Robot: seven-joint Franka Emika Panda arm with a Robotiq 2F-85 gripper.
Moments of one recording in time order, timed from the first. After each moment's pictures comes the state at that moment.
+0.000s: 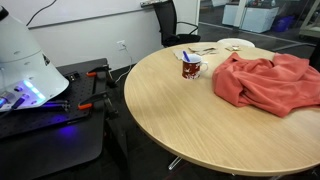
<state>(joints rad) -0.06 -0.47 -0.13 -2.16 0.05 1.68 0.04</state>
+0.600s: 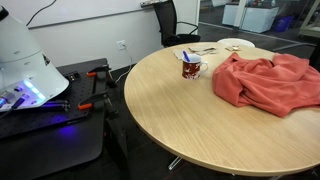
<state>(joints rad) -0.06 -0.32 -0.06 -2.16 0.08 1.77 0.26</state>
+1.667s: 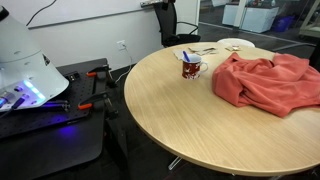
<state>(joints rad) -0.05 0.05 -0.03 -2.16 0.32 2.03 0.41</state>
